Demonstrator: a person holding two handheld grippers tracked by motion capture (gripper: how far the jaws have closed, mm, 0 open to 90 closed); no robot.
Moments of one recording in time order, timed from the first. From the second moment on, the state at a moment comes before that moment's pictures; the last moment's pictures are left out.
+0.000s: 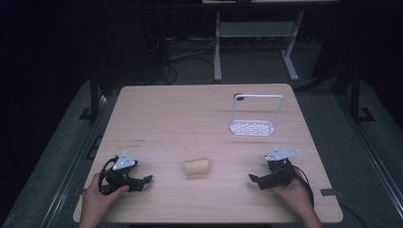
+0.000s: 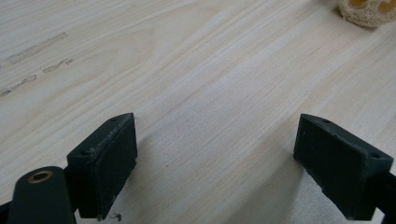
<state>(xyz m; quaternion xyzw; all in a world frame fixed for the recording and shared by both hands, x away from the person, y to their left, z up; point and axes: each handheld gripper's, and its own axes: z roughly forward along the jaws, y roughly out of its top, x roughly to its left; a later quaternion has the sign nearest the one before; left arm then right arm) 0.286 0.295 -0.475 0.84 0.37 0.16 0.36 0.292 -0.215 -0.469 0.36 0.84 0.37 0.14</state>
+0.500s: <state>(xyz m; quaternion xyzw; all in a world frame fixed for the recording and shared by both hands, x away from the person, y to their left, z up) 0.286 0.295 -0.475 0.84 0.37 0.16 0.36 0.307 -0.190 -0.448 0.30 0.86 0.39 0.12</state>
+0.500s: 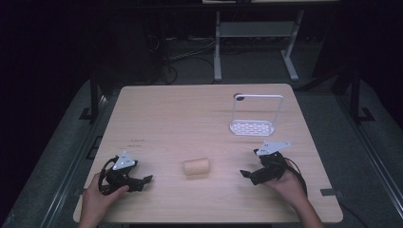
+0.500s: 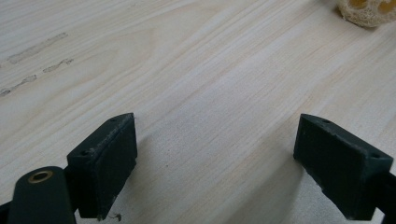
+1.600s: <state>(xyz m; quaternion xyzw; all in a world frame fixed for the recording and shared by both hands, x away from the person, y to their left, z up) 0.286 0.295 -0.475 0.84 0.37 0.16 0.36 0.330 -0.149 -0.433 0.22 0.88 0.42 0.07</state>
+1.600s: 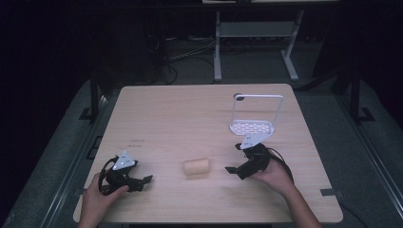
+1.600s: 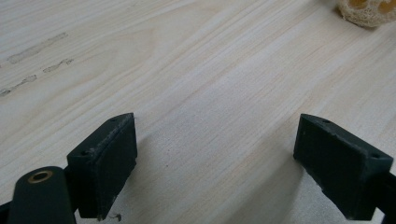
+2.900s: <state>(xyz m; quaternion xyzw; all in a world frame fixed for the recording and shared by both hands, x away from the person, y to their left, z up) 0.286 0.295 -0.475 0.84 0.37 0.16 0.36 0.349 -0.088 -0.425 0.14 0.90 0.41 0.05</state>
